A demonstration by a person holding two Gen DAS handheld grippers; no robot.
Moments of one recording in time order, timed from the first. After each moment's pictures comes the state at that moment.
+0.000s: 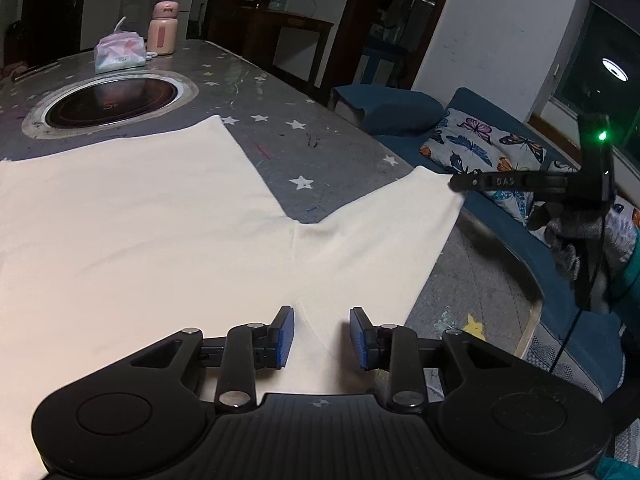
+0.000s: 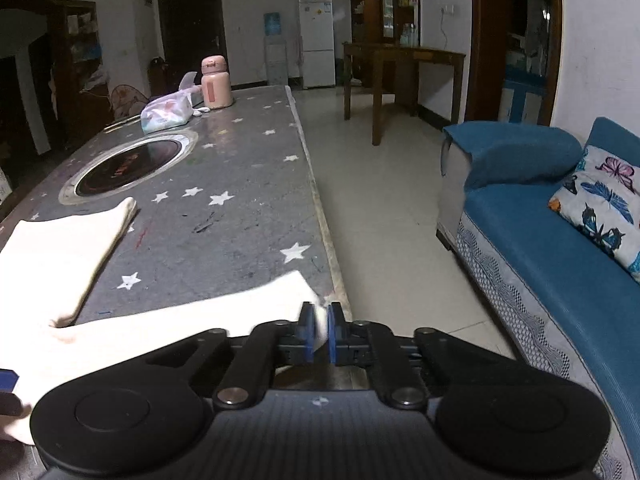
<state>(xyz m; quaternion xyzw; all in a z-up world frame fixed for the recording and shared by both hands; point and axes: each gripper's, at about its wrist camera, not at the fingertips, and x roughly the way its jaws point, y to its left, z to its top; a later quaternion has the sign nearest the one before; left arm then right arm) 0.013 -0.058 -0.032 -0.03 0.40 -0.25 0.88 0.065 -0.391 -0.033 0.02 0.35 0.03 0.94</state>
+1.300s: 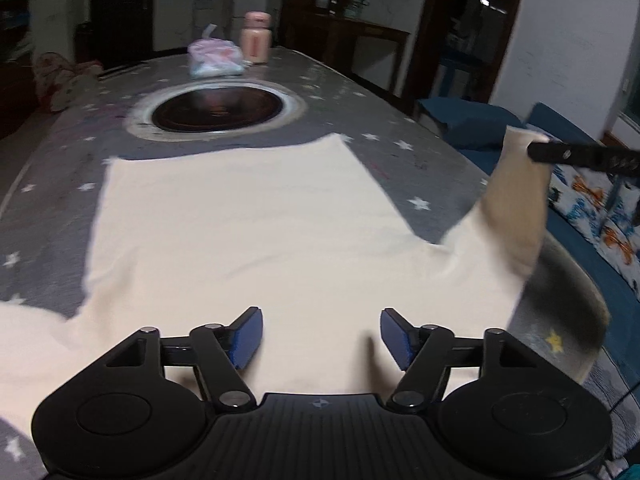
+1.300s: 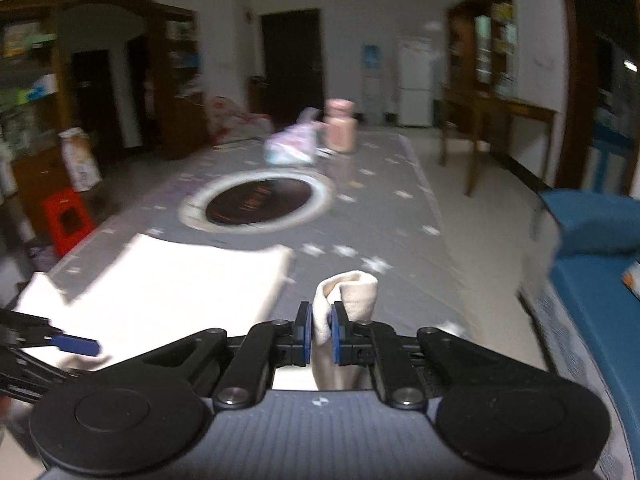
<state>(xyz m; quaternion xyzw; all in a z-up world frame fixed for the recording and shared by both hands) 0.010 0.004 -0.014 -0.02 0.39 -0.12 0.91 0.042 -0.293 0.043 -0.02 0.29 0.19 0.94</state>
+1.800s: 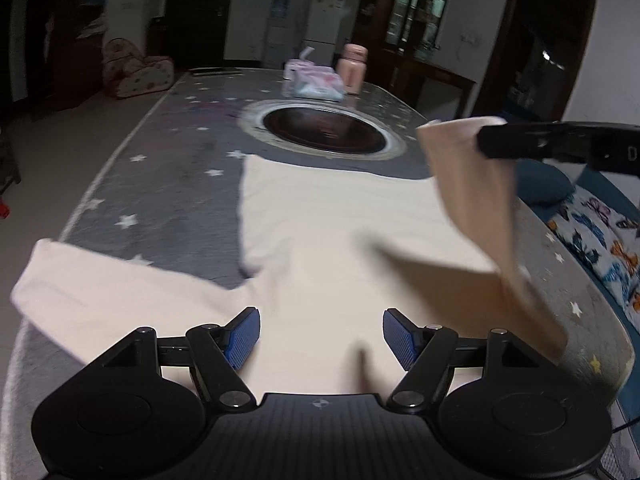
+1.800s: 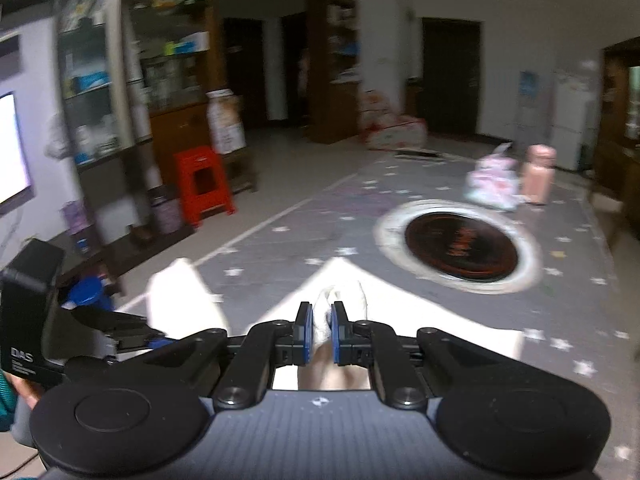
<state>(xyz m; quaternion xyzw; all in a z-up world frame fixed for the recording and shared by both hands) -0.023 0.099 -0.007 -0.08 0.36 -0.04 0.93 0.040 -0.101 0.067 -0.09 0.27 0.40 0.87</state>
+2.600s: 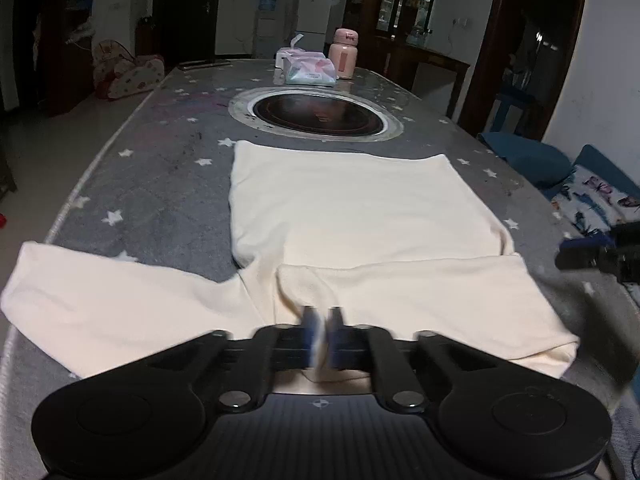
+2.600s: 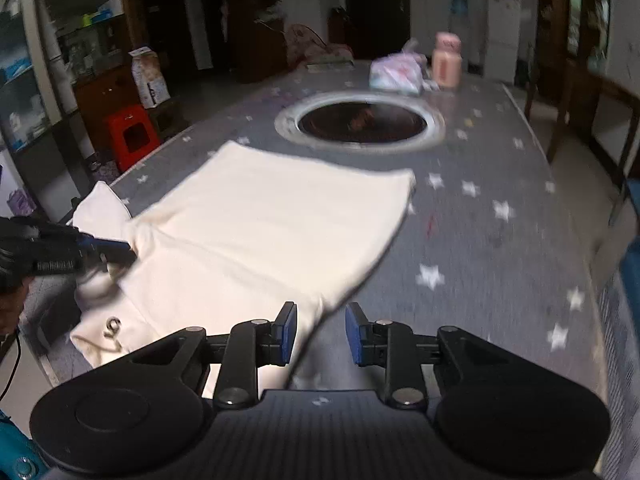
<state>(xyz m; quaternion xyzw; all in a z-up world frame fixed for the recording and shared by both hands) -0.011 0.083 -0.019 -0.04 0.37 -0.04 0.93 0.037 -0.228 -0.004 -0.07 0.39 0.28 0.87</state>
